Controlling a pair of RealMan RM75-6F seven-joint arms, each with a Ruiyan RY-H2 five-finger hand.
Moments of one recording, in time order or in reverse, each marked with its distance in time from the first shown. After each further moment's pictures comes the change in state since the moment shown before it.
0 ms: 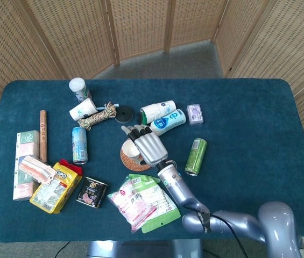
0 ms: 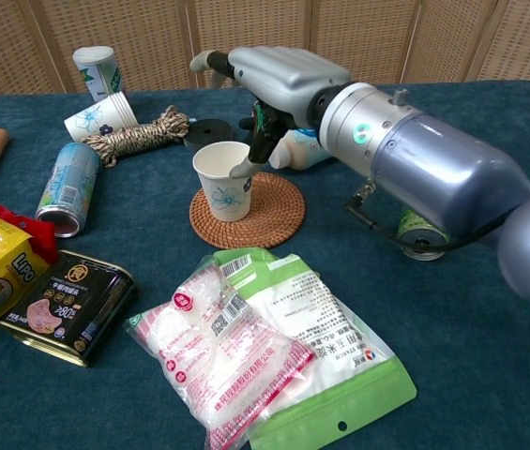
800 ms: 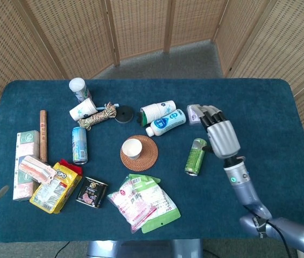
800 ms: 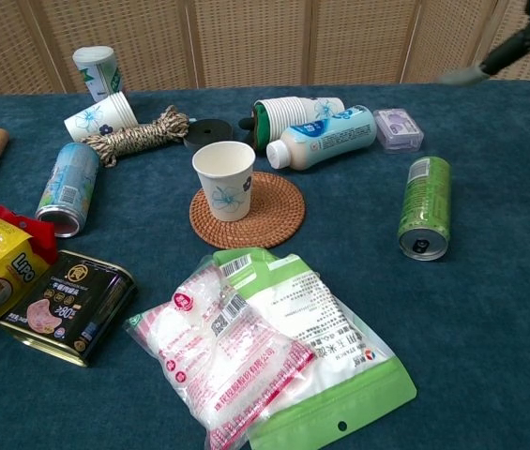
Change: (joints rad) left arm -0.003 -0.002 0.034 -0.023 0.083 0.009 0.012; right arm -0.299 0.349 -0.127 0.038 -0.294 0.337 0.415
